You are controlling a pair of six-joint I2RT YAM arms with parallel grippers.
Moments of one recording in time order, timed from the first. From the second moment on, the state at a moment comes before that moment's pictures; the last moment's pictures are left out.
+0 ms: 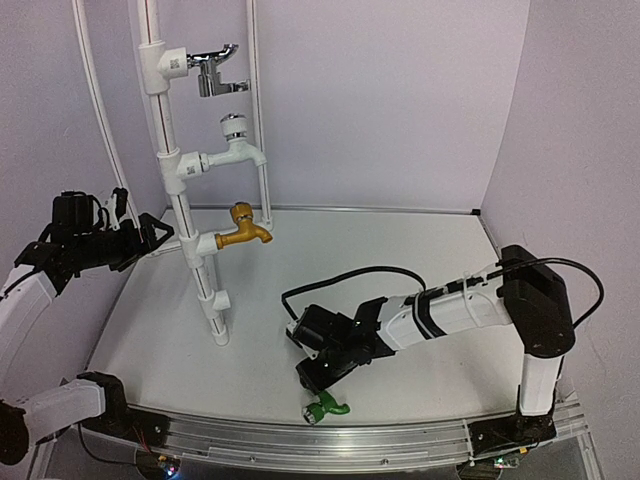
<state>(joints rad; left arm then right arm) -0.07 0.86 0.86 -0.53 0.41 -0.47 1.22 1.99 1.27 -0.45 0.04 0.50</state>
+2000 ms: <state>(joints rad) -0.24 0.82 0.95 -0.30 0.87 -0.32 0.88 1.83 1.47 0.17 -0.59 0.62</state>
